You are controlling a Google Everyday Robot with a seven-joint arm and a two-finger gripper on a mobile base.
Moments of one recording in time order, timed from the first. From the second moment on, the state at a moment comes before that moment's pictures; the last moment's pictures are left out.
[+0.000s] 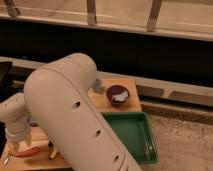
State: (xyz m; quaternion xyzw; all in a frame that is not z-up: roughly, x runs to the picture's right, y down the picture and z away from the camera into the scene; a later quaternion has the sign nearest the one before) arm -0.406 0.279 0.715 -0.48 0.06 0.31 0.82
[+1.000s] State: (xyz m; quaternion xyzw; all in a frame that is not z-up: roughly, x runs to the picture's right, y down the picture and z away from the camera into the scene) arm -0.390 0.316 0.734 -0.50 0.12 0.26 0.82
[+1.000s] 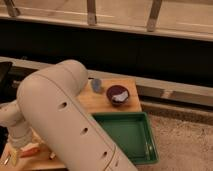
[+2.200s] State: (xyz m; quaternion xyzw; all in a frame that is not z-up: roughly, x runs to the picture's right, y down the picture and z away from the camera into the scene) arm -0.384 0.318 0.744 -0.49 0.14 0.27 0.82
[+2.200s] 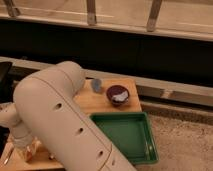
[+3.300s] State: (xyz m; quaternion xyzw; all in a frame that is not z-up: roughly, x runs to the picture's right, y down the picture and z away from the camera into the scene) arm -0.342 0.151 0.647 -0.38 0.01 0.39 0.84
